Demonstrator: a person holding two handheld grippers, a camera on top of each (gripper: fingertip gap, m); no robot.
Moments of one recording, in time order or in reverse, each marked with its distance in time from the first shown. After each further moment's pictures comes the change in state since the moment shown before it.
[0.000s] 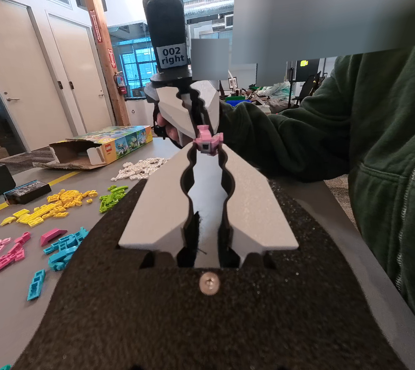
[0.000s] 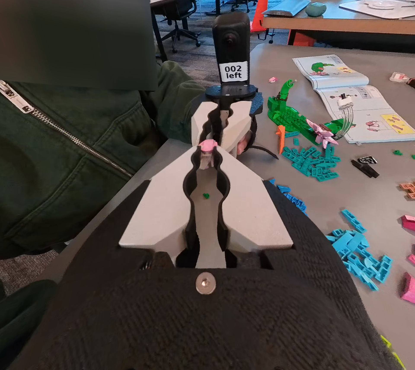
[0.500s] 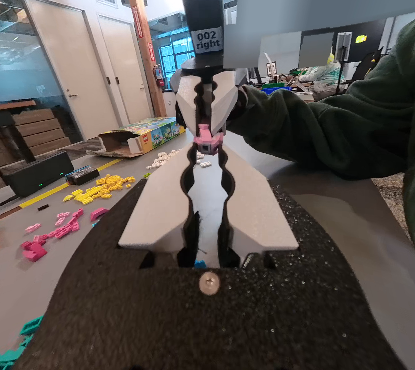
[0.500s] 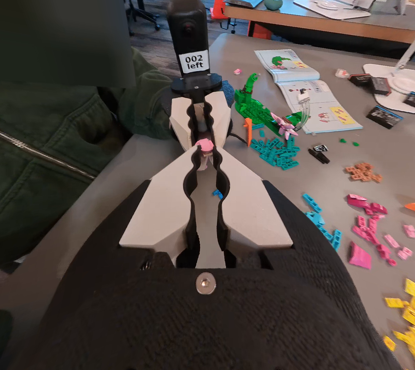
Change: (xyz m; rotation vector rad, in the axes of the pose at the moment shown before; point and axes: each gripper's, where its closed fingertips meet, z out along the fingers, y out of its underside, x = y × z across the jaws) left arm -0.020 0.005 -0.005 -0.054 -0.174 0.078; right arm 0.024 0.002 0.001 -0.056 0.186 -0.055
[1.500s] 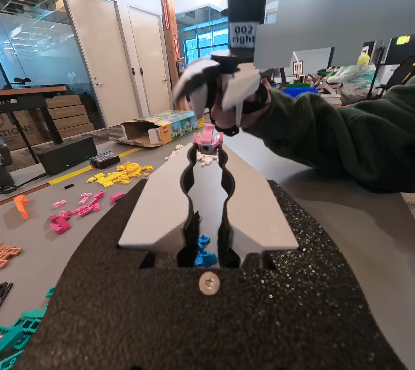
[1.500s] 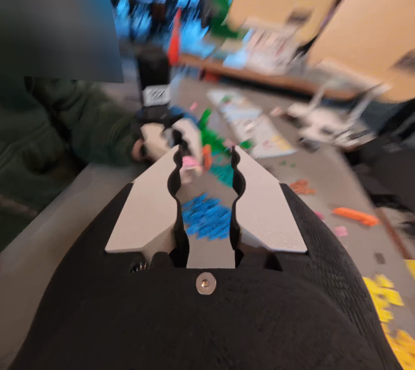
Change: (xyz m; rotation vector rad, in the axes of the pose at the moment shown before) left arm -0.020 0.003 -0.004 -0.019 -0.118 -0.035; right arm 0.033 -0.026 -0.017 0.186 0.227 -0.080
